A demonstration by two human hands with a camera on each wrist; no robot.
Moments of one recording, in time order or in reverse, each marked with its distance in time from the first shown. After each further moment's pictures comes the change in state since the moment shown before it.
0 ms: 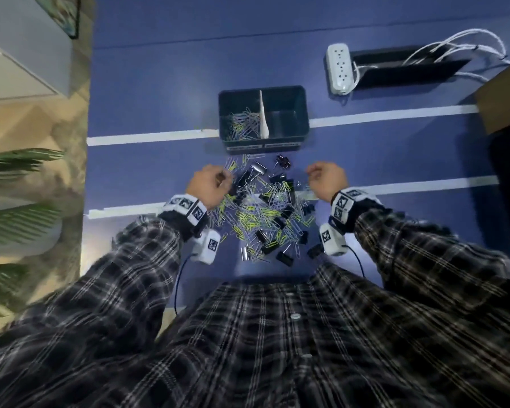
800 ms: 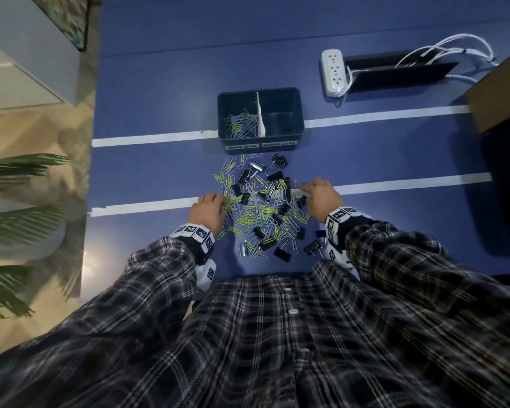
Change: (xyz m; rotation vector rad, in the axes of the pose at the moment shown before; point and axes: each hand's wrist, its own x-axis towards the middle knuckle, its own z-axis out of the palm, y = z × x) left_hand -0.042 -0.034 0.062 0.319 -0.006 0.009; right_hand -0.025 0.034 0.031 -0.382 -0.071 -0.242
